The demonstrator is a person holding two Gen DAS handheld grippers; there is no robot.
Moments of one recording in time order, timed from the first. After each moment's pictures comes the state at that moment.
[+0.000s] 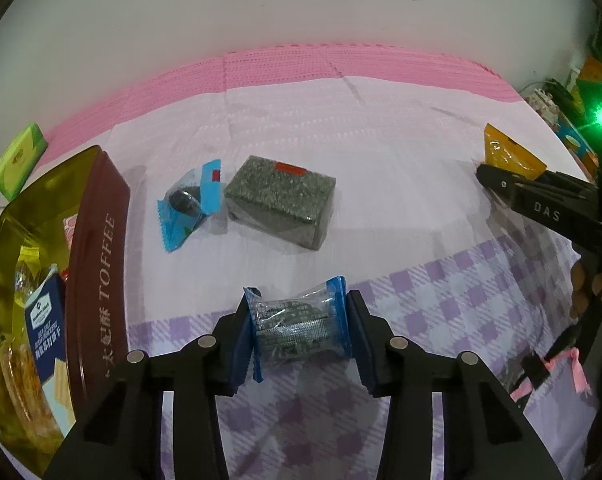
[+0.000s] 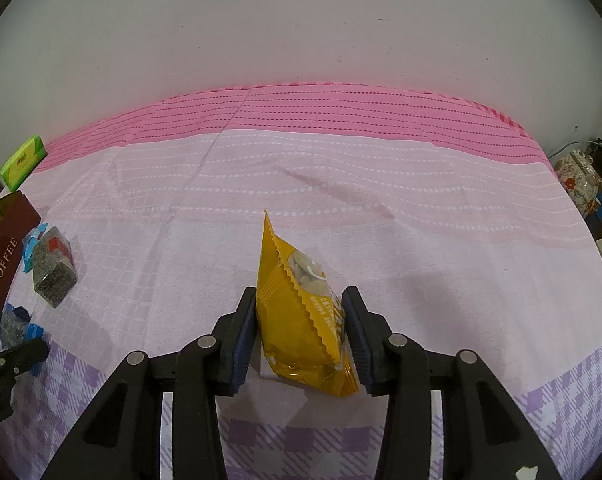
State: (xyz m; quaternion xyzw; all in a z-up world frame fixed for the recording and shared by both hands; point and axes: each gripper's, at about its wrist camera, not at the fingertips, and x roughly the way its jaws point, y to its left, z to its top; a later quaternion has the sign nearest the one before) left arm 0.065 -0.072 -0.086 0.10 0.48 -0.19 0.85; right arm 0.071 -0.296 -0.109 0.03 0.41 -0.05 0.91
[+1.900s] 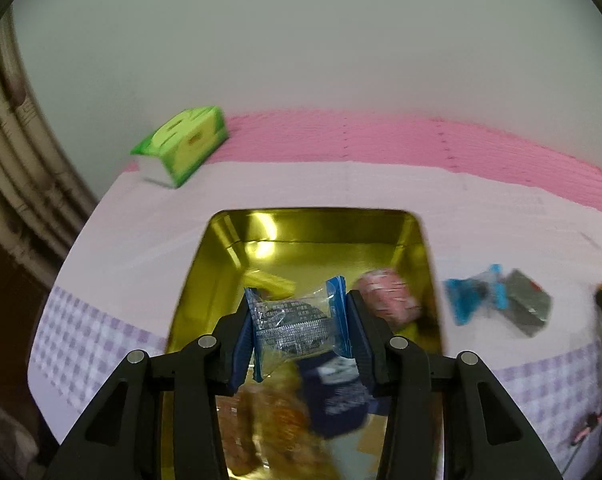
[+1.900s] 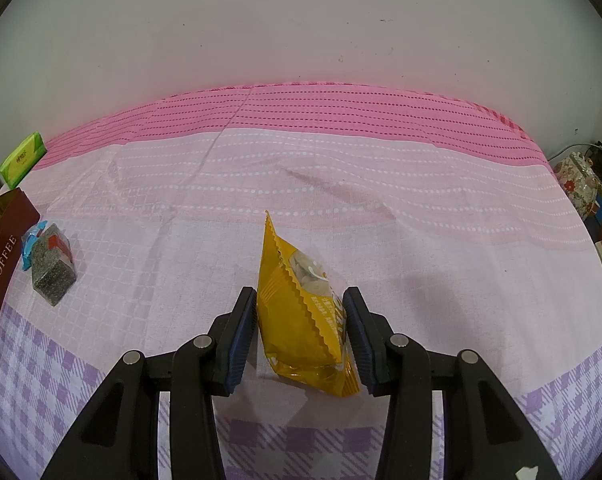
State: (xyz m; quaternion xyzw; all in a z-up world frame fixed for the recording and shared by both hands) left arm 0.121 0.096 -0.029 0.05 0.44 0.03 0.89; right arm 0.071 -0.296 -0.108 0.03 0.41 -0.05 0.91
